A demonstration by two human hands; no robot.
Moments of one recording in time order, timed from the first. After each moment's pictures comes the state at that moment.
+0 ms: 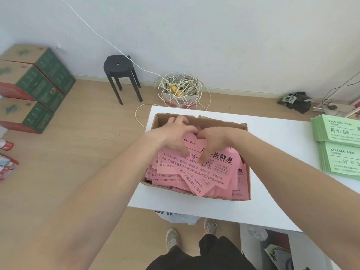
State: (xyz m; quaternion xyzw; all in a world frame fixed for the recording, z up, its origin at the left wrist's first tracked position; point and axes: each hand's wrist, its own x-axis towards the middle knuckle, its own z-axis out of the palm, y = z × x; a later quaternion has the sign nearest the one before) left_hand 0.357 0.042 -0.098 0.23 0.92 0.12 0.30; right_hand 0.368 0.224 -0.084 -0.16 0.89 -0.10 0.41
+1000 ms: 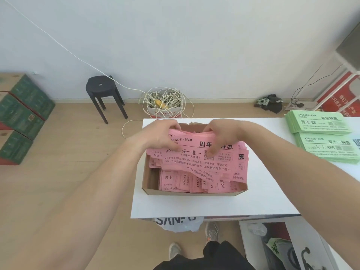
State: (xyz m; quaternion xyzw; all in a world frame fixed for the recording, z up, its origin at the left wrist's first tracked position) left_hand 0.360 0.007 -0.058 0.24 0.91 0.25 0.23; right_hand 0.402 0.247 -0.019 -0.10 0.92 -0.19 0.34
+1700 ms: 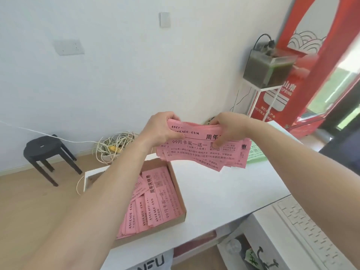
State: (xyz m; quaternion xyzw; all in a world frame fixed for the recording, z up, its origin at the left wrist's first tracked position) left_hand 0.373 0.218 0.046 0.32 0.85 0.40 0.12; right_hand 0.494 0.440 0.091 0.08 0.98 -0.12 0.14
